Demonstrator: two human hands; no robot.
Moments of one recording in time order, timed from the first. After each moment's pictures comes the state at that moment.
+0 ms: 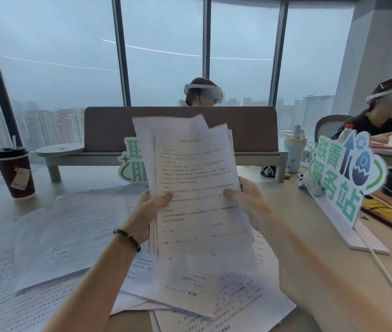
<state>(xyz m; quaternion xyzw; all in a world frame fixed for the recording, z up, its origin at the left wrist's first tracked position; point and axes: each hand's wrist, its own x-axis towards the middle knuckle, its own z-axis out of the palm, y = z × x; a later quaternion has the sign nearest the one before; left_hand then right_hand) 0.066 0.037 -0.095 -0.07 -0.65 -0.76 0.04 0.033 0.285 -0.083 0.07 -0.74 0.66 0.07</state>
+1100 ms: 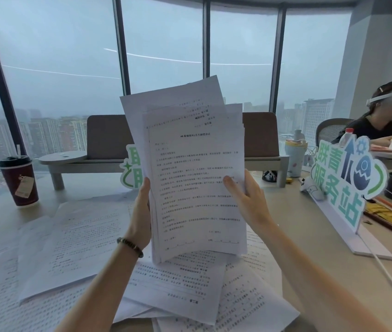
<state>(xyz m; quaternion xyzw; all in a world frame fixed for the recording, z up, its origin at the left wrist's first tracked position) 0.081 0.048 -0.078 -0.16 -0.57 -0.80 0.12 0.053 0.278 -0.073 0.19 -0.74 0.60 0.23</state>
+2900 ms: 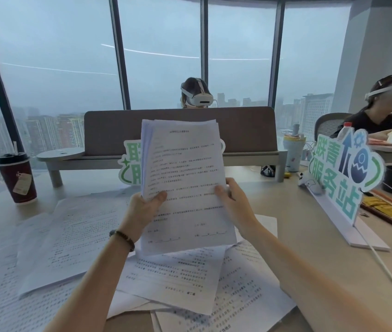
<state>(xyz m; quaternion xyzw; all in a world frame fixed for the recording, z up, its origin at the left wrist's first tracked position) 0.056 0.025 -0.099 -0.05 -0.75 -0.63 0.19 0.042 0.259 -0.101 0.12 -0.76 0.63 0.12</state>
